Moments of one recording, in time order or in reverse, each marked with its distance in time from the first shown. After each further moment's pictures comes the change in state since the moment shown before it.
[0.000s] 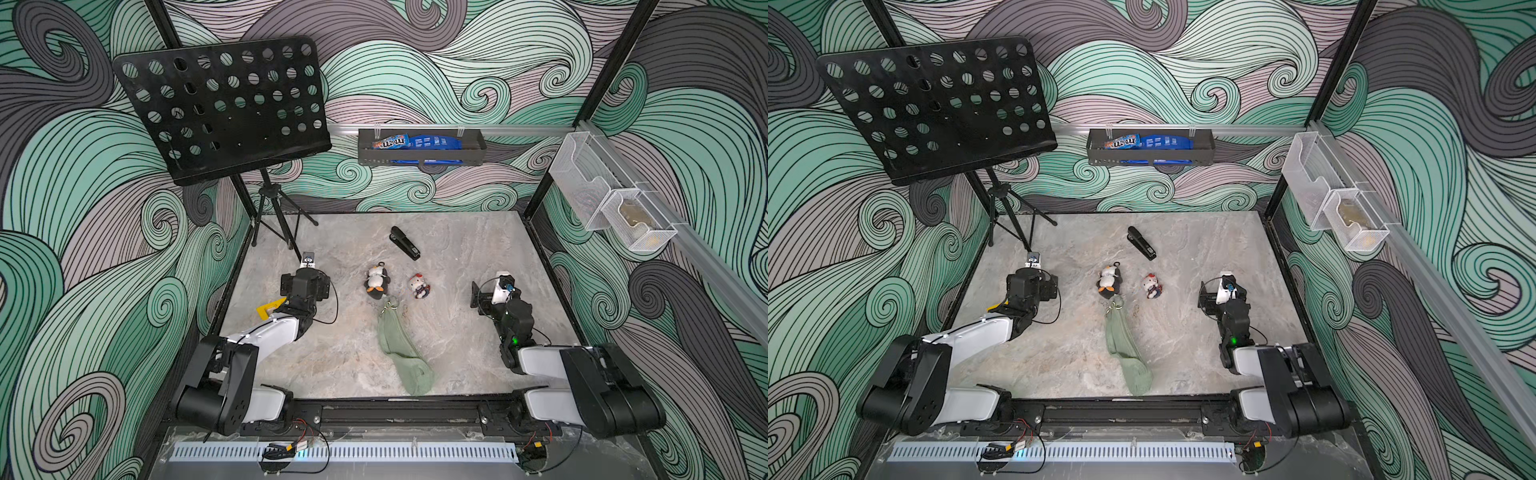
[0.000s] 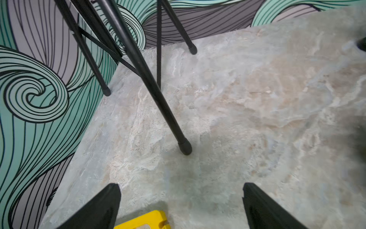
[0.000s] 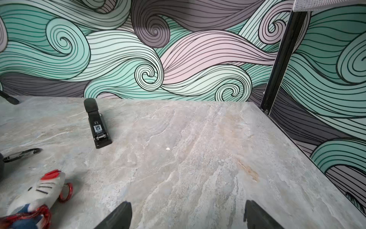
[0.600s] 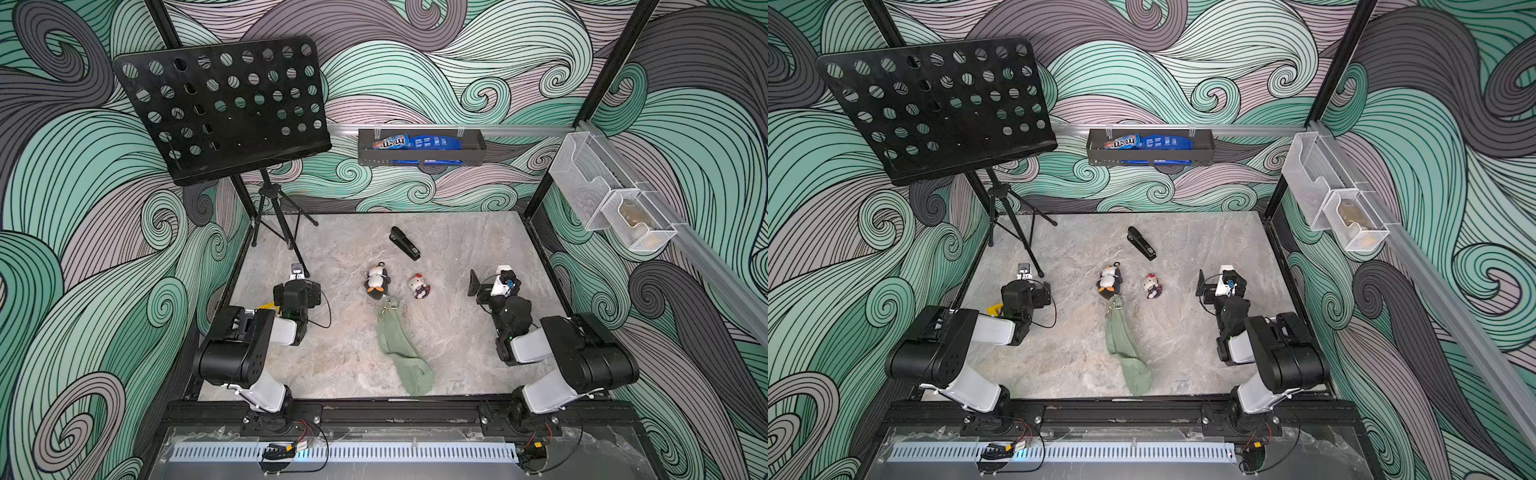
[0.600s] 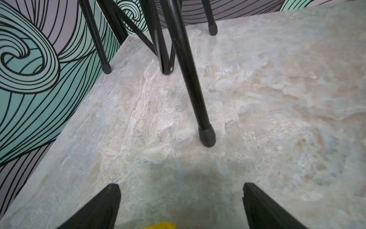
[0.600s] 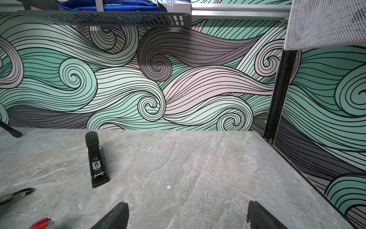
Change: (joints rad) left arm 0.119 0.244 -0.141 0.425 0.105 0.008; right arm 0.006 0.192 0.047 0.289 0.014 -0.005
